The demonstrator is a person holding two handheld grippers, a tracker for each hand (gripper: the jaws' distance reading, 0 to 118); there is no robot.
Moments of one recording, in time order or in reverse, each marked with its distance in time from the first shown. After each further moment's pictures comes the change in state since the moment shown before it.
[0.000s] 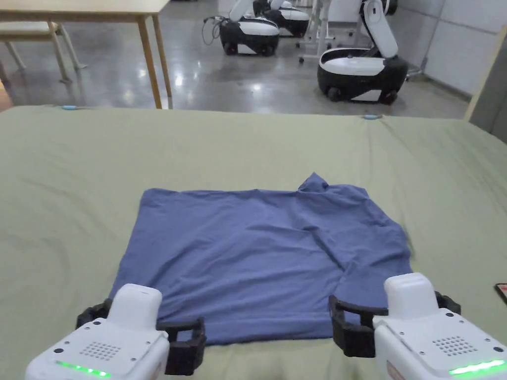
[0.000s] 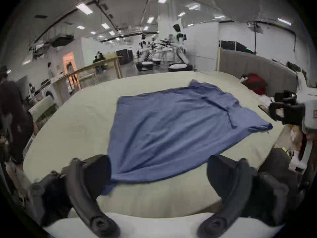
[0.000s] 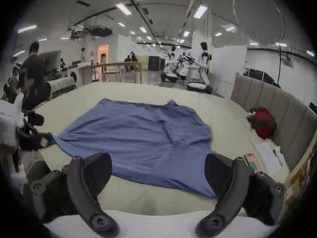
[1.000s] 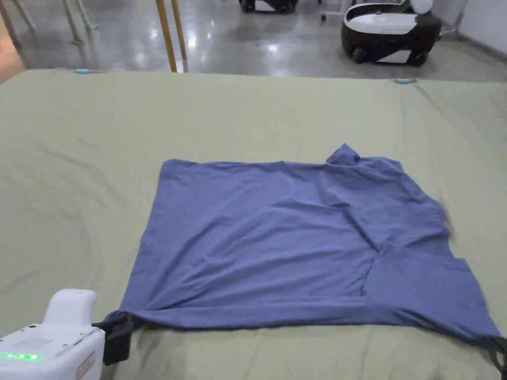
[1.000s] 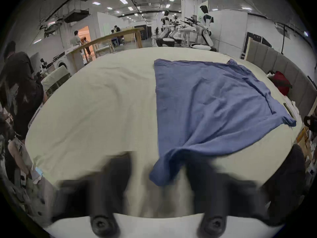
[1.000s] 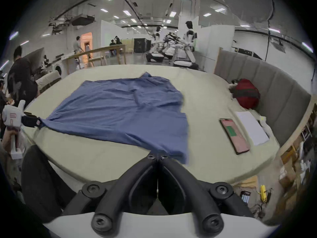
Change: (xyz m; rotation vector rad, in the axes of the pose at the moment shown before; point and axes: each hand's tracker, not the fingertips) left arm -0.125 -0.049 -0.045 -0.220 0.130 0.143; right arm 0.099 -0.052 0.045 -0.210 -0.122 -0.094
